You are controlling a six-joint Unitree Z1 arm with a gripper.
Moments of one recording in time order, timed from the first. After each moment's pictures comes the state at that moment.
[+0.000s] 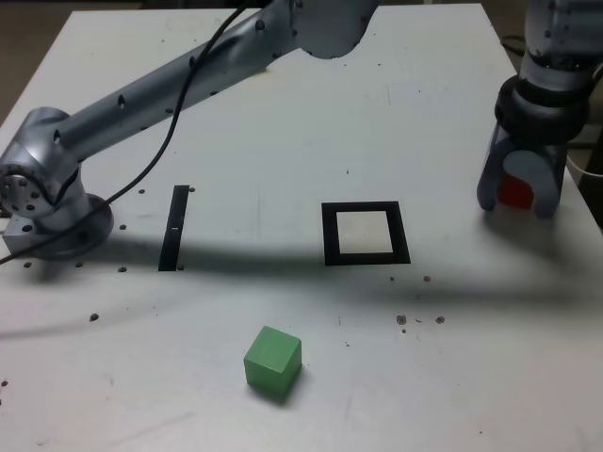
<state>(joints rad) -0.04 2.64 -2.68 1.57 0.18 0.36</state>
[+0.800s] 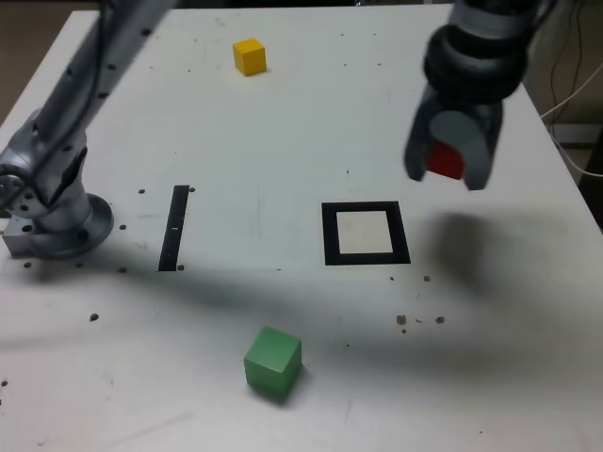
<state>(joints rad) -0.15 2.23 -2.11 1.50 0.21 0.20</state>
